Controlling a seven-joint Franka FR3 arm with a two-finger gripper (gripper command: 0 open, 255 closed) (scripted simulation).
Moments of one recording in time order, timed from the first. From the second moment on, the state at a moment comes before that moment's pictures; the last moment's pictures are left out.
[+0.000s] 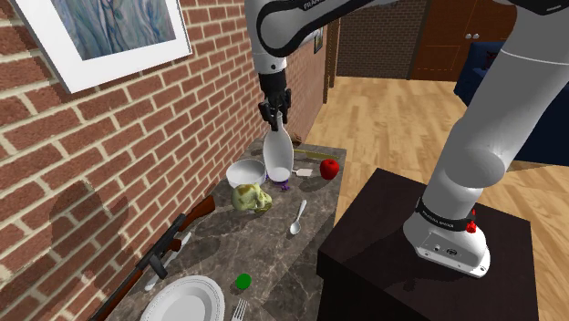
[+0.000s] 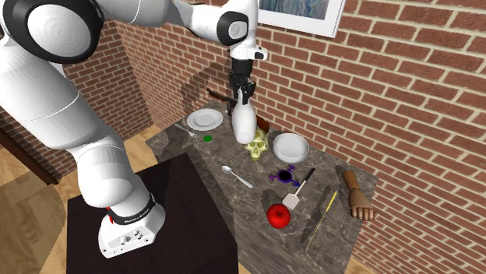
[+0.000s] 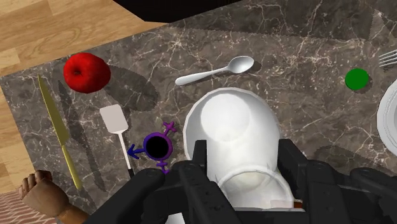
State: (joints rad) arm 0.02 -0.10 0.23 -2.08 0.00 1.91 0.13
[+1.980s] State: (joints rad) arm -0.07 0.07 0.13 -1.77 -0.05 1.75 -0.04
